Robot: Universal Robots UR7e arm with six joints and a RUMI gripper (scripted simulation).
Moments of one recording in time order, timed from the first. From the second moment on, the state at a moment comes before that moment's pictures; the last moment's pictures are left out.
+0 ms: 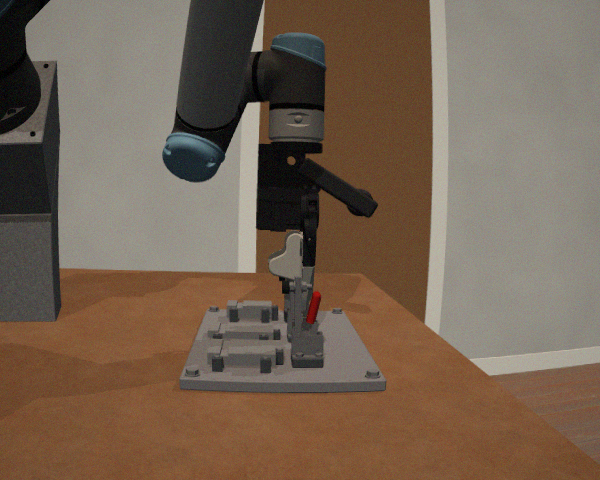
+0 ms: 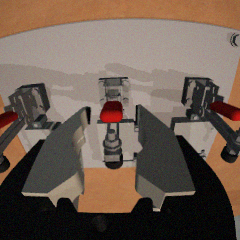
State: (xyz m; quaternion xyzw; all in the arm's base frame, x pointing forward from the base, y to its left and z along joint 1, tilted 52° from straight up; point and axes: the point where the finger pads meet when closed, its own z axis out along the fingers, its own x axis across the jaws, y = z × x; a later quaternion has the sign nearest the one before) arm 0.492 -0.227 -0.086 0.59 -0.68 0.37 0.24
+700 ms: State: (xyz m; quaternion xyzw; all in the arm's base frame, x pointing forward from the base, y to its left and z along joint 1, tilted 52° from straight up) arm 0.492 -0.225 -0.083 0.59 -0.68 0.37 0.24
